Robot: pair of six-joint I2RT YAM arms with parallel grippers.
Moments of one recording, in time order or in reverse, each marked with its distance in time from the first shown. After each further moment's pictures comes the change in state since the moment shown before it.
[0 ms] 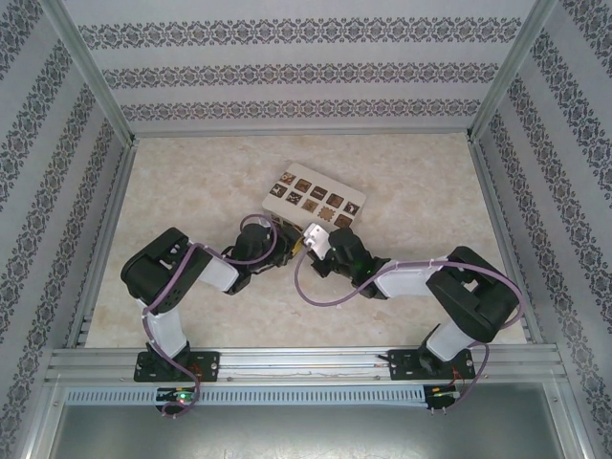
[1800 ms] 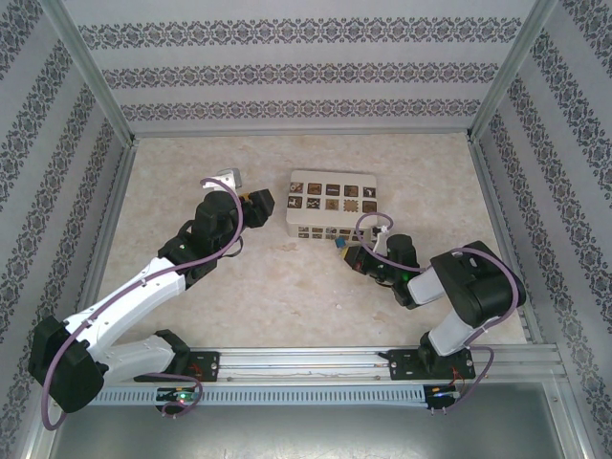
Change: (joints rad) left arm 0.002 -0.703 0.294 -0.981 -0.453 0.950; right arm -0.434 0.051 -0.313 0.423 -0.519 1.061
